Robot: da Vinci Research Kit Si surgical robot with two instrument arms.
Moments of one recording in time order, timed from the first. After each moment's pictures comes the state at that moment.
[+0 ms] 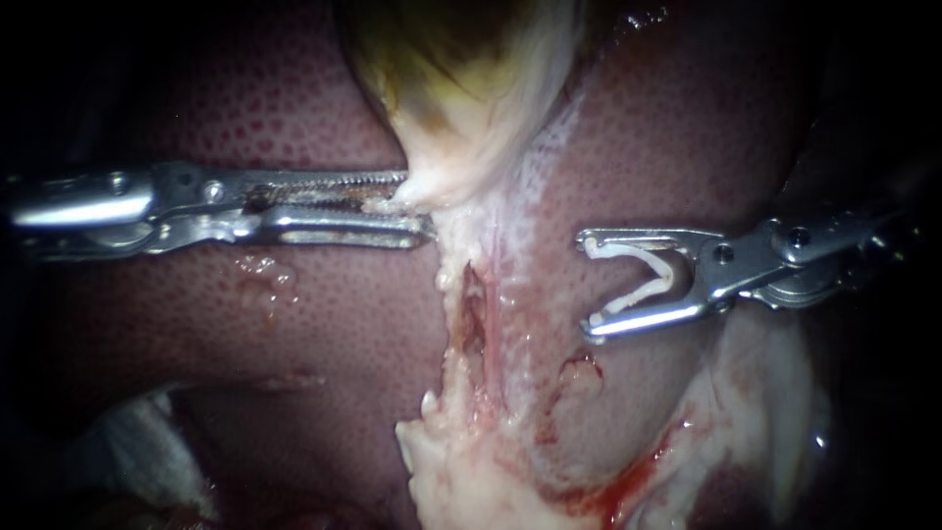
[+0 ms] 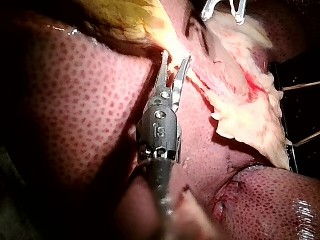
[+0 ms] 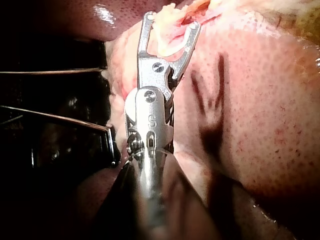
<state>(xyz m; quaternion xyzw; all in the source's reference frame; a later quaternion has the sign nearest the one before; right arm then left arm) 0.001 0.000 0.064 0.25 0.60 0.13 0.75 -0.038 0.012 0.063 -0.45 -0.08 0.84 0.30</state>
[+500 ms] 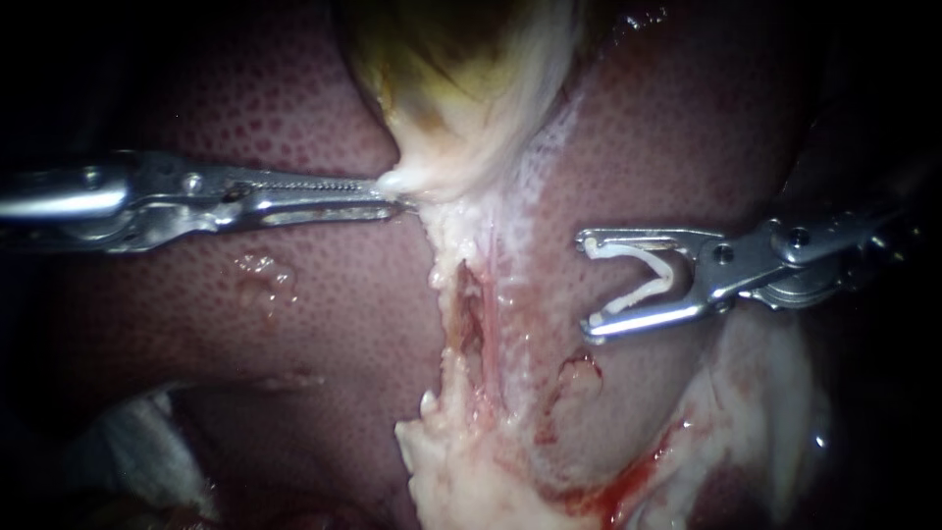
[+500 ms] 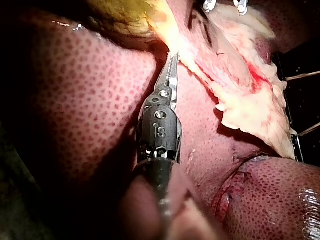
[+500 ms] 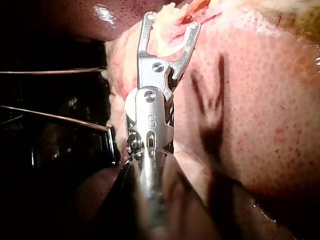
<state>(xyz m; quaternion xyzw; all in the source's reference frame) 0.001 0.000 0.064 0.25 0.60 0.13 0.75 -0.036 0.013 0.062 -0.43 -0.10 0.85 0.28</state>
